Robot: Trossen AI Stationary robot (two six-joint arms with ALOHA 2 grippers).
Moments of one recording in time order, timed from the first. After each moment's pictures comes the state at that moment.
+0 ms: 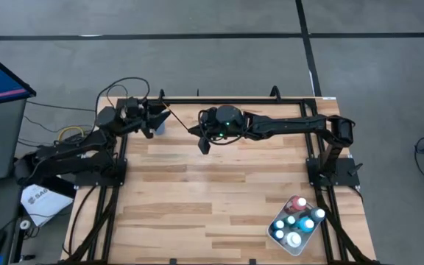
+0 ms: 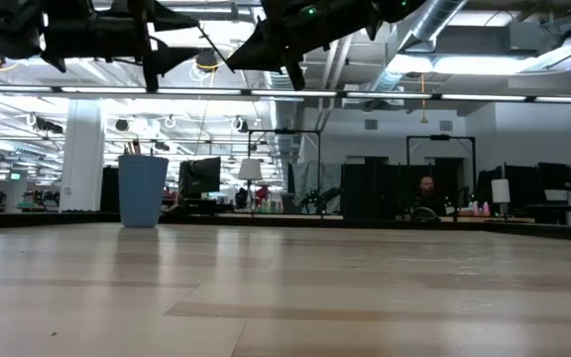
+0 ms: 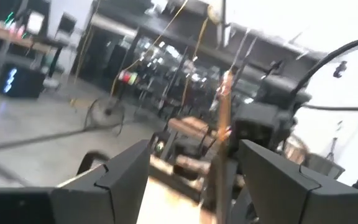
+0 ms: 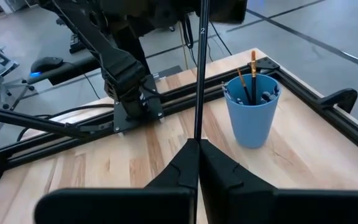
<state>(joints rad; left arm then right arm) 0.59 0.78 0.36 0.66 0.25 -0.48 -0.14 1.80 1.40 0.06 0.00 0.25</state>
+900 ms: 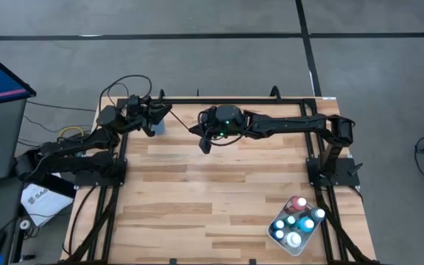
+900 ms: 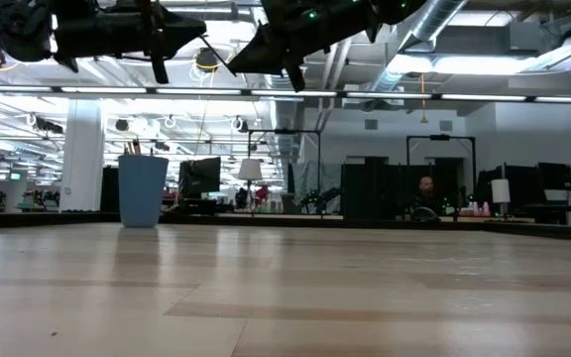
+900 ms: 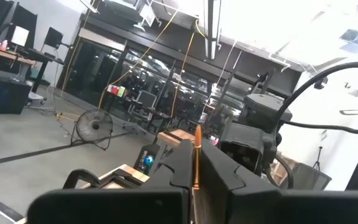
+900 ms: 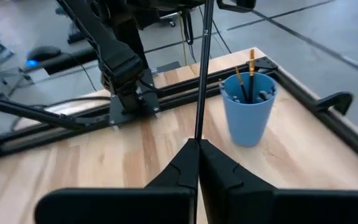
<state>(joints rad) 0.59 0.87 0.38 0.81 0.26 -0.50 -0.14 1.80 1.40 0.05 -0.02 0.21</state>
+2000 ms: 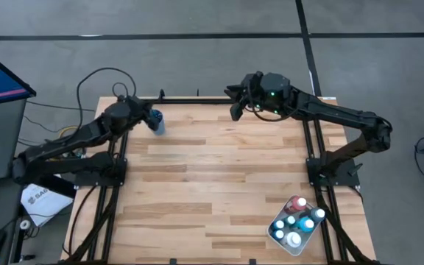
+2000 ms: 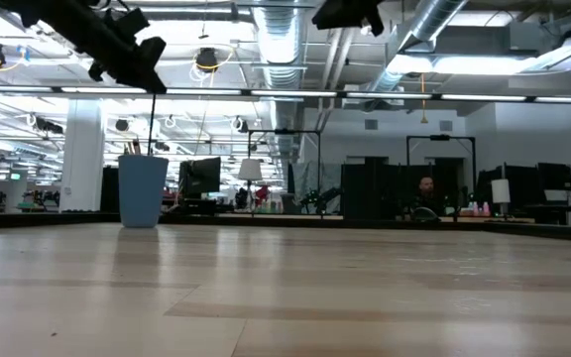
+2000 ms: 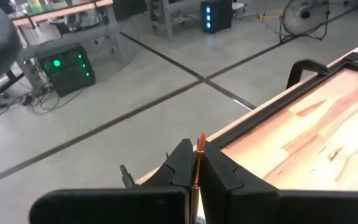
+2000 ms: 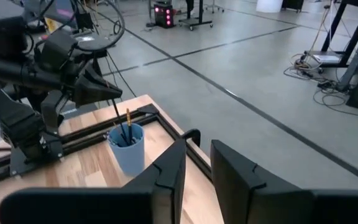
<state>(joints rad) 0.49 0.72 0.61 -0.21 -0.53 -0.04 -0.28 1.41 1.40 -0.26 0.26 0.09</state>
